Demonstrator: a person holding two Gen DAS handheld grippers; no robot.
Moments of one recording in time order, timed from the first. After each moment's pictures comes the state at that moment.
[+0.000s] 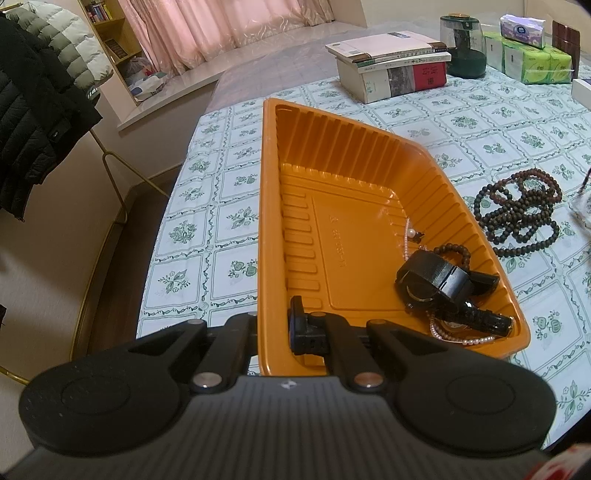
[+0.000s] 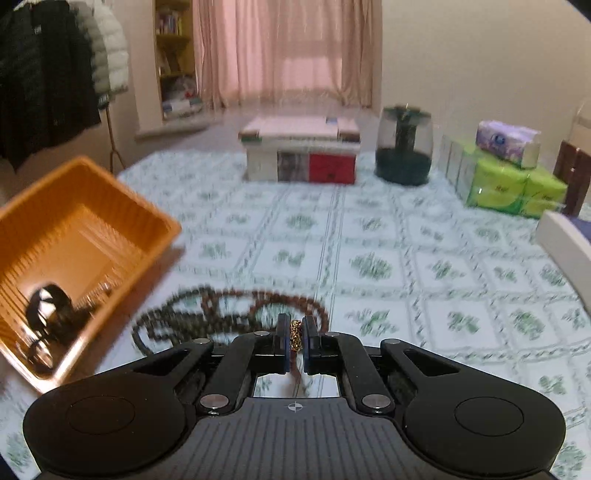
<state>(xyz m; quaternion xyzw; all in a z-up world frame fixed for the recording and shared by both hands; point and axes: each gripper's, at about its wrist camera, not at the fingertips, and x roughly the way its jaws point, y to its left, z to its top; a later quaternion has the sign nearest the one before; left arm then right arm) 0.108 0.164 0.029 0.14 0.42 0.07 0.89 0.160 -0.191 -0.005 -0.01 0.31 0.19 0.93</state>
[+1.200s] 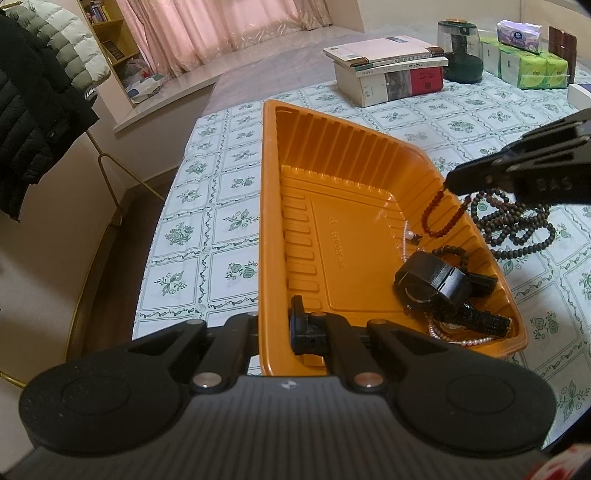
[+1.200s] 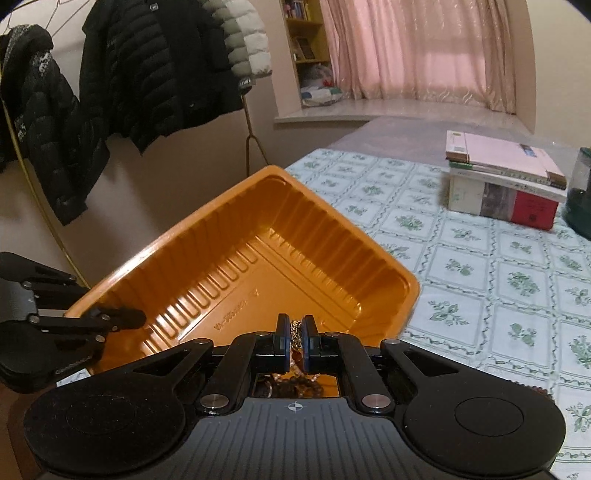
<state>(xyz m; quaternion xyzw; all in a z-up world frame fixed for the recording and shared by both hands) 0.108 0.167 0.028 0.14 0.41 0.06 0.90 0.181 -0.010 0.023 -0.02 0.33 0.39 0.86</state>
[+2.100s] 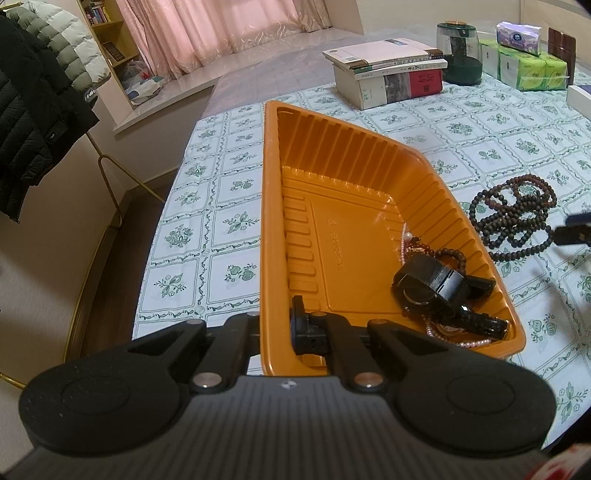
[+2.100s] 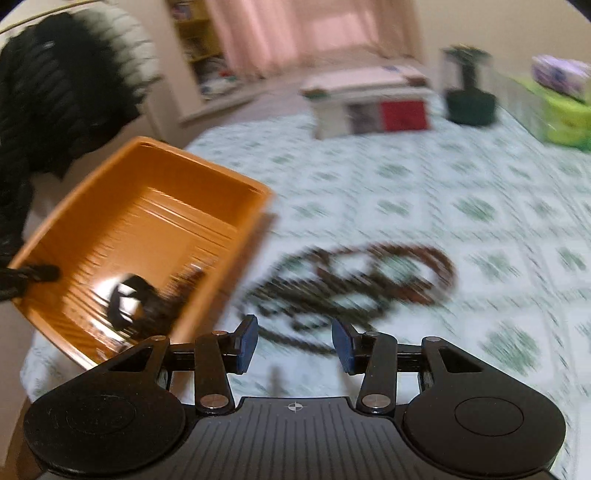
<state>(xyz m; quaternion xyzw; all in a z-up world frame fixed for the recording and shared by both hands) 0.108 0.165 0.029 0.14 0.41 0.06 0.90 0.155 -0.143 -0.032 0.07 0.39 0.26 0.88</state>
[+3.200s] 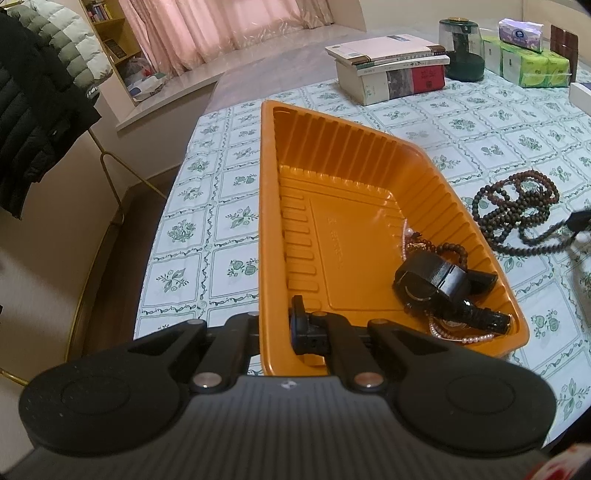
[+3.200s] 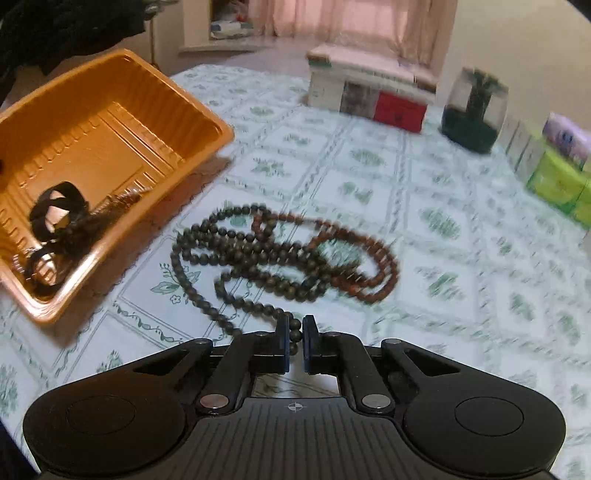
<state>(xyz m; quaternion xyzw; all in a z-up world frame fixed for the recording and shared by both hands) 0.104 0.166 0.028 0.14 0.42 0.07 0.90 0.163 -0.136 -0.042 -0.13 0.39 0.24 0.88</state>
